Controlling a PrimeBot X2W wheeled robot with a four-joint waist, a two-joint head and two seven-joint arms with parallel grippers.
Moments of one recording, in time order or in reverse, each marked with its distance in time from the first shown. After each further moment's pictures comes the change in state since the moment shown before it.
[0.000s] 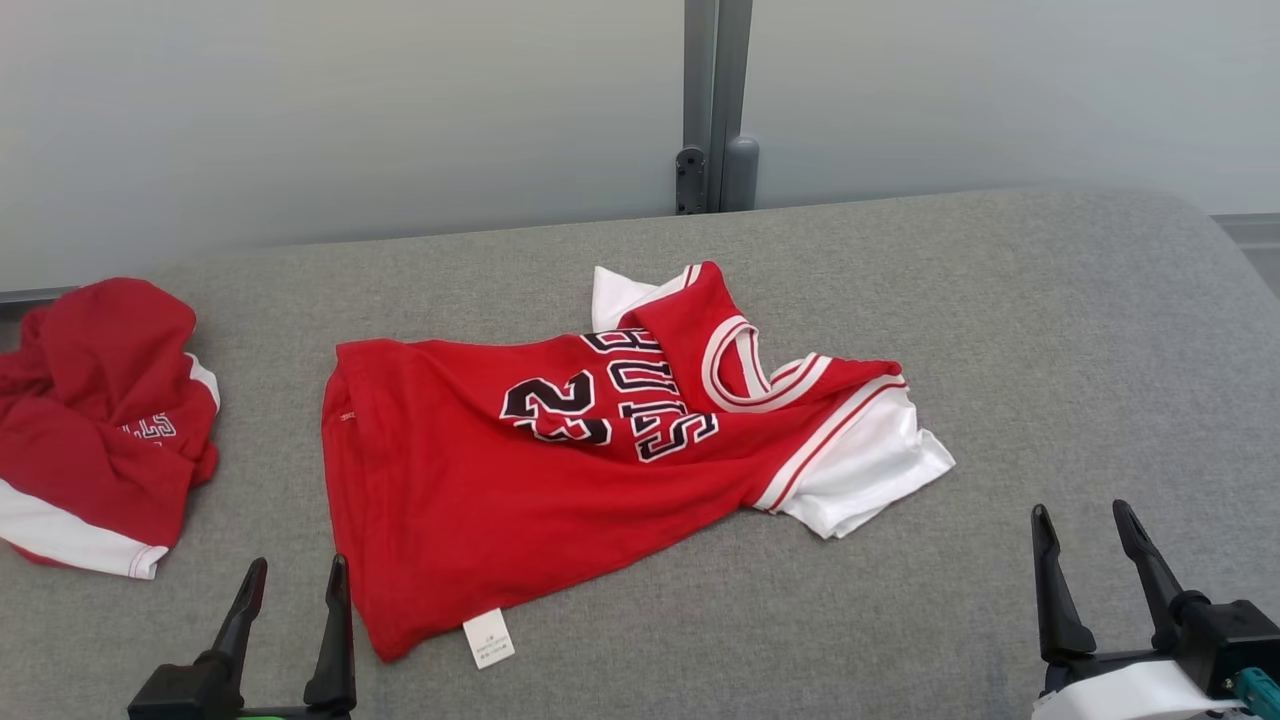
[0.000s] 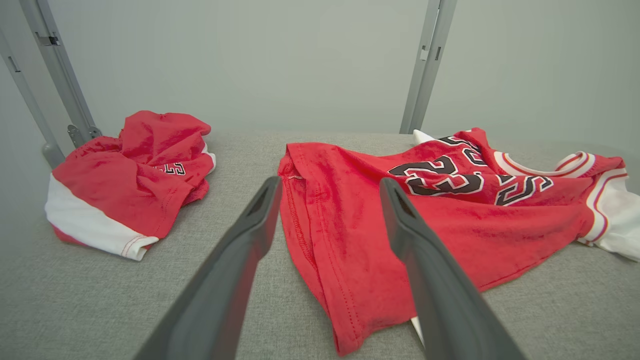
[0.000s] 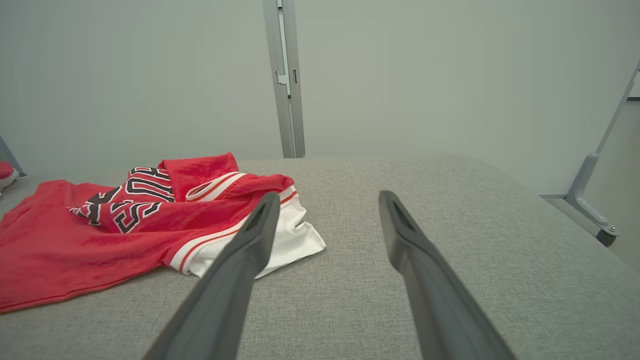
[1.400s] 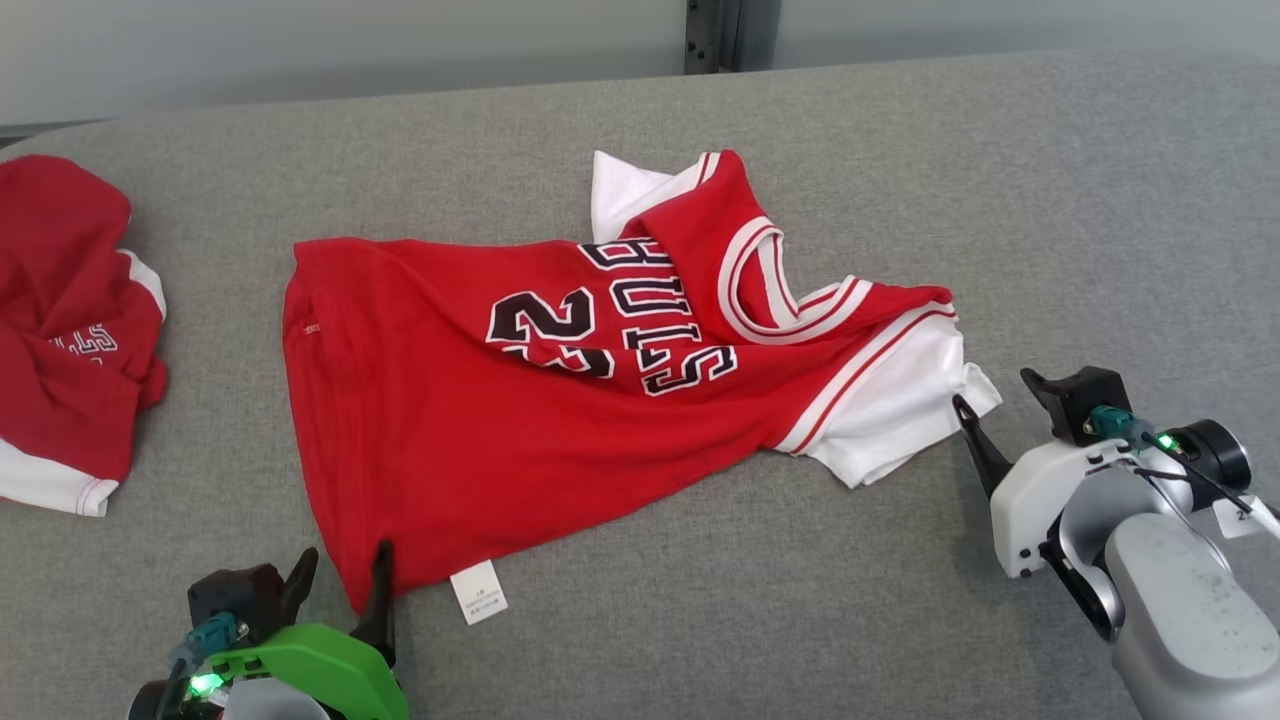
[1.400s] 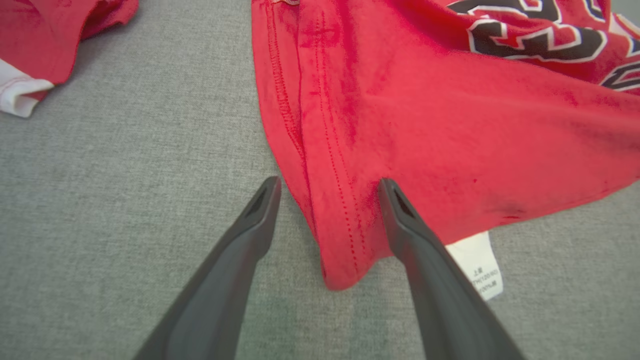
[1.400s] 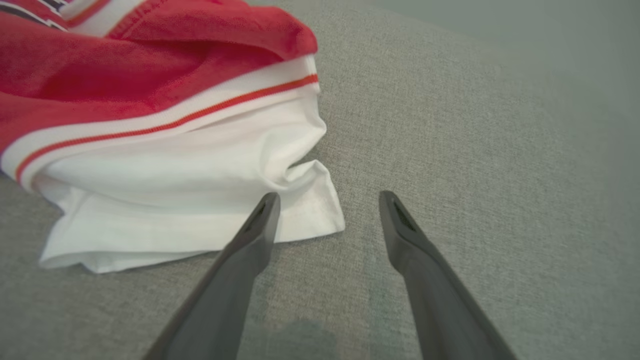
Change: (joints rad) left arm -0.094 -0.069 0.010 0.005 -0.016 0.041 0.390; right arm -0.523 -0.228 0.308 0.488 0.023 0.000 0.266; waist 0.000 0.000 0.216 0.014
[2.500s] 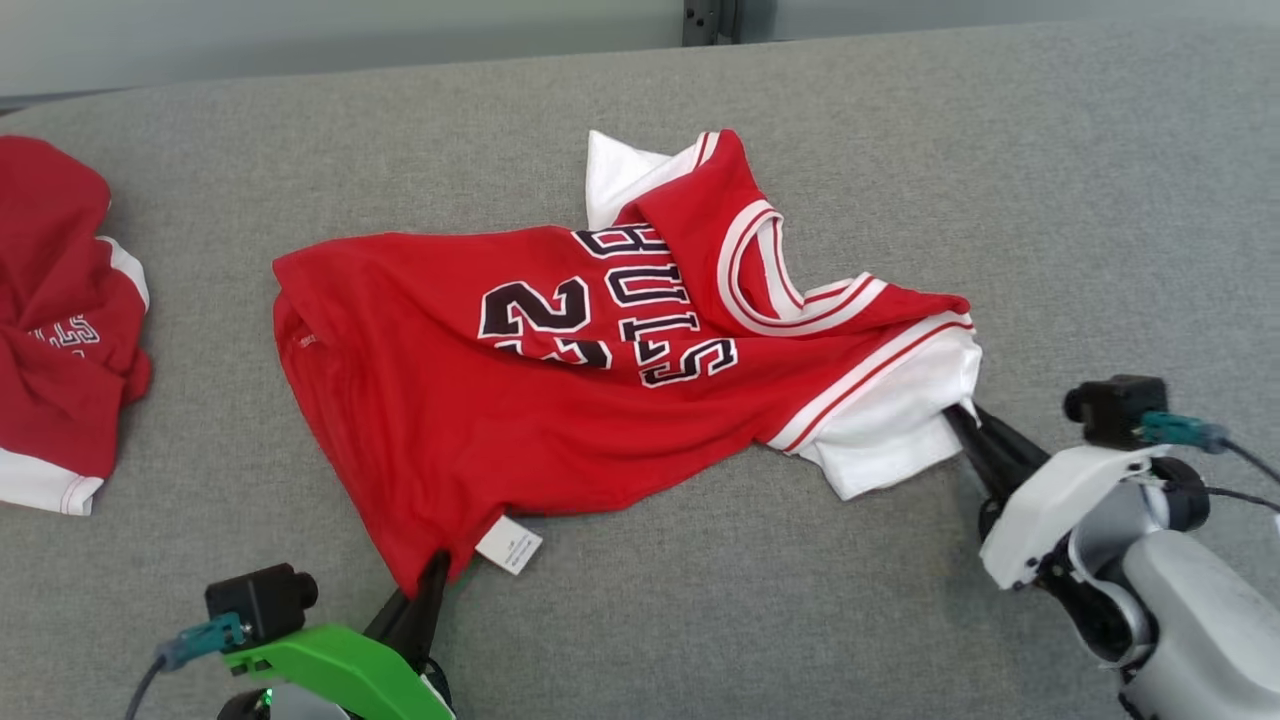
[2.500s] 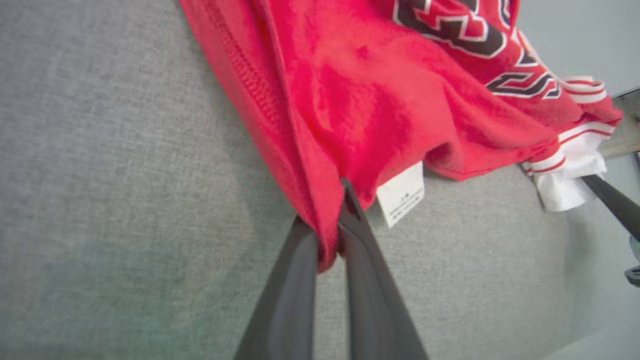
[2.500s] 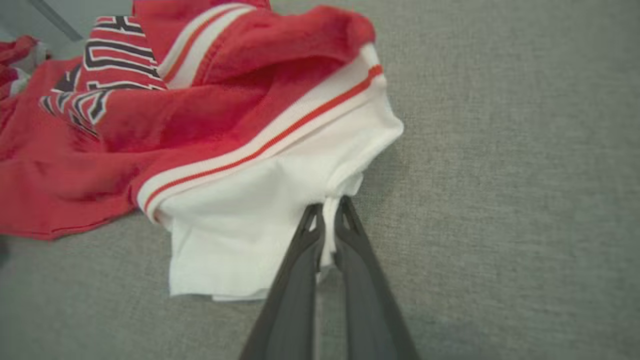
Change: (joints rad) left arm 0.057 -0.036 -0.050 -0.149 -0.337 -0.041 0.191; right arm 0.032 -0.102 0.200 -0.135 0.546 0.000 -0.002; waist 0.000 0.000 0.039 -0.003
